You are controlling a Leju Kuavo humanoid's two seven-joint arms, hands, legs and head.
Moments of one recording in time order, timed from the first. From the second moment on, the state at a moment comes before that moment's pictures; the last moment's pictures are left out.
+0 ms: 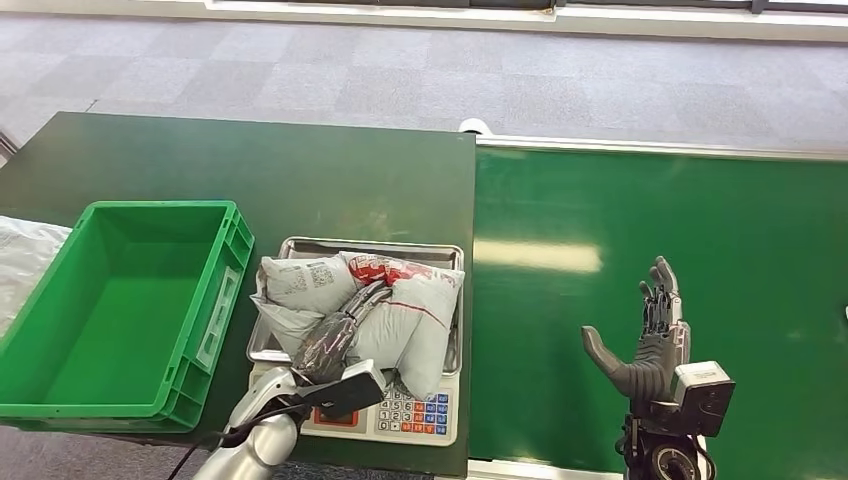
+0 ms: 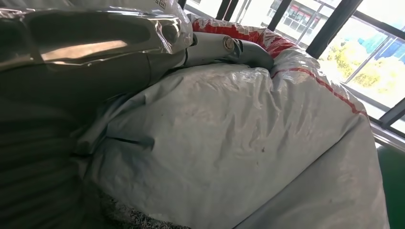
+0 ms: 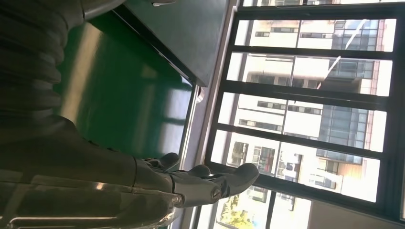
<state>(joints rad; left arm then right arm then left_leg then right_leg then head) -0.20 -0.07 -0.39 -1.15 -0.81 0.12 -0.36 -0.01 -0.03 0.07 -1.42 -0.01 0.01 -0.58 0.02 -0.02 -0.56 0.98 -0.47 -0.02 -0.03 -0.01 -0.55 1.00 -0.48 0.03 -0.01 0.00</state>
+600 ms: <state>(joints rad) -0.23 -0.07 -0.40 -1.13 -0.85 0.10 -0.32 -0.04 -0.02 0.06 -1.42 -0.01 0.02 -0.58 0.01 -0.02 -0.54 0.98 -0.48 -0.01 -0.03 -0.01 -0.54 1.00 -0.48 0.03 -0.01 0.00</state>
